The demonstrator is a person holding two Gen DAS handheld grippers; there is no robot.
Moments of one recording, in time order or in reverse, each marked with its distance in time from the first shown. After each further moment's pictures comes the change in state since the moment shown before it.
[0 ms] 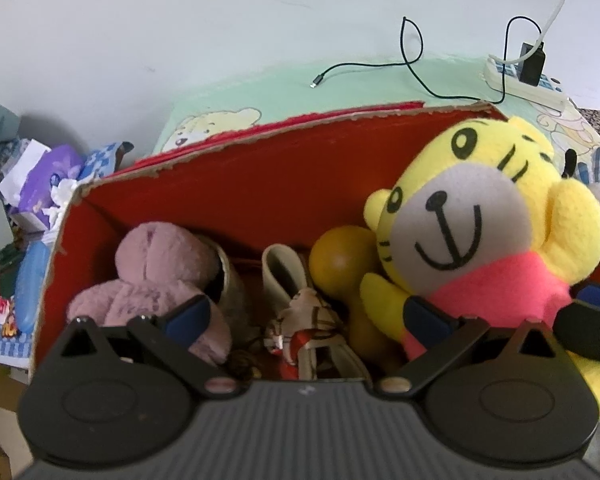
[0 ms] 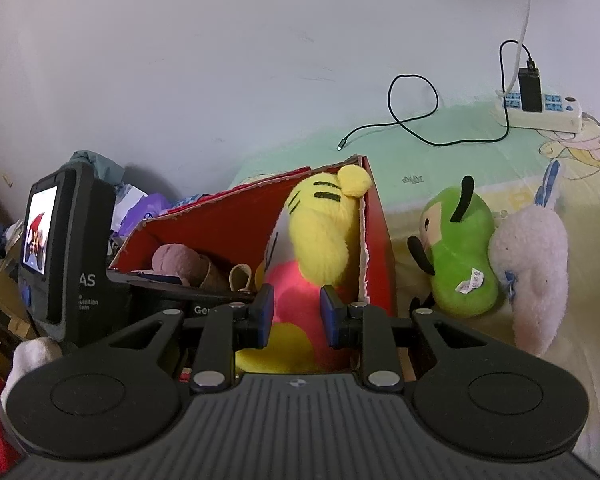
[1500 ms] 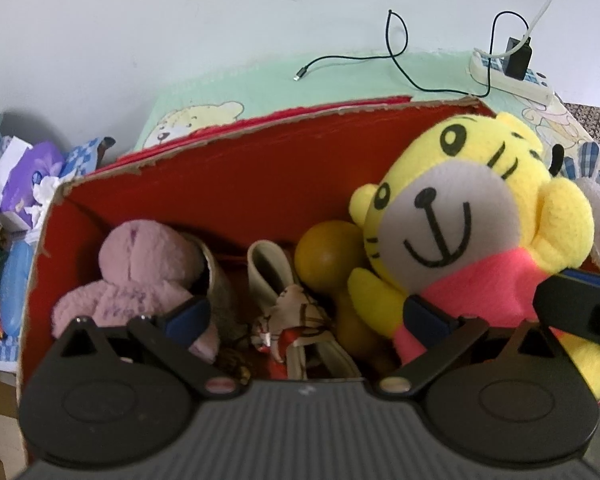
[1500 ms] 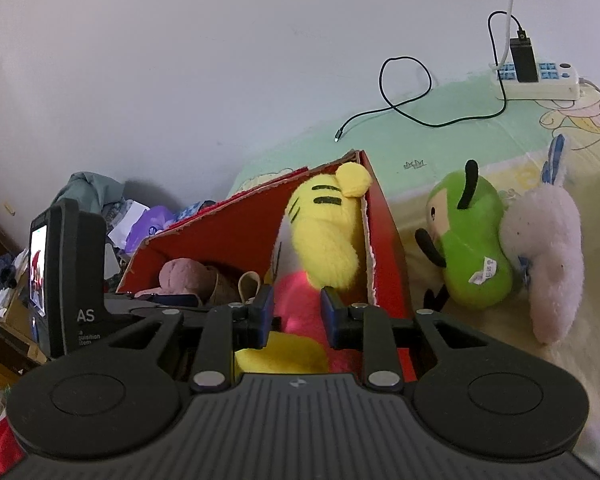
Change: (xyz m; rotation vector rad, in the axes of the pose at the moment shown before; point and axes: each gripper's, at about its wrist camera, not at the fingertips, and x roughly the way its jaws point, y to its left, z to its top) left arm 0.004 0.002 0.002 0.012 0.026 -0.064; right arm 0.005 -0.003 0.009 0.117 0.022 0.022
